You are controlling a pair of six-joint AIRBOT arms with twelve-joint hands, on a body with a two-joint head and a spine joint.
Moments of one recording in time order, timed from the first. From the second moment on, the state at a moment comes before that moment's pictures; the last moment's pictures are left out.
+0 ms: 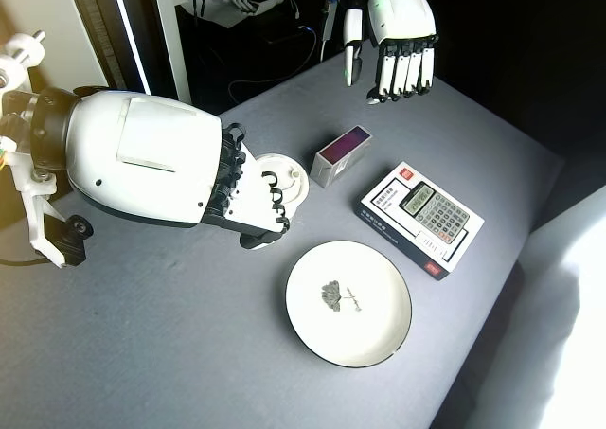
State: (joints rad) left arm 0.44 -0.45 0.53 -0.43 -0.48 1.37; right arm -0.21 -0.57 0.80 -0.62 0.44 -0.33
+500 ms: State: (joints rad) left arm 0.36 -0.45 0.53 -0.59 -0.38 1.56; right arm -0.20 -0.57 0.79 -0.62 0.43 -0.36
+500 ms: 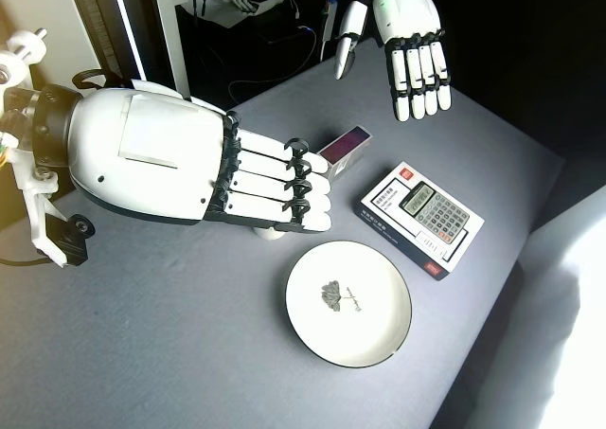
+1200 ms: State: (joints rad) left arm 0.48 -0.59 0.48 -0.92 -0.54 1.76; right arm -0.20 -0.57 0.78 -0.62 0.41 -0.36
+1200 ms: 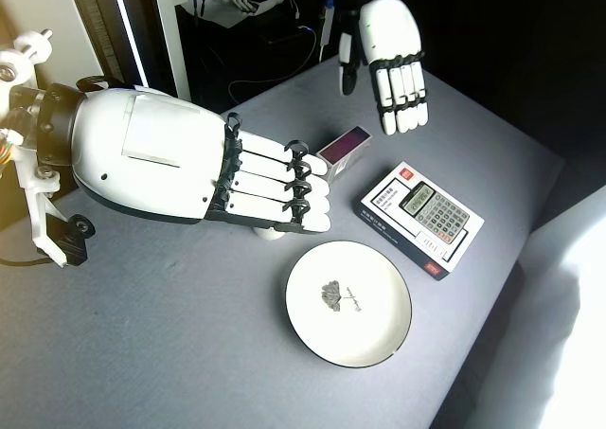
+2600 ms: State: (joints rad) left arm 0.55 -0.85 0.63 -0.99 -0.67 1.81; right arm -0.20 -0.57 0.78 -0.61 0.41 -0.36
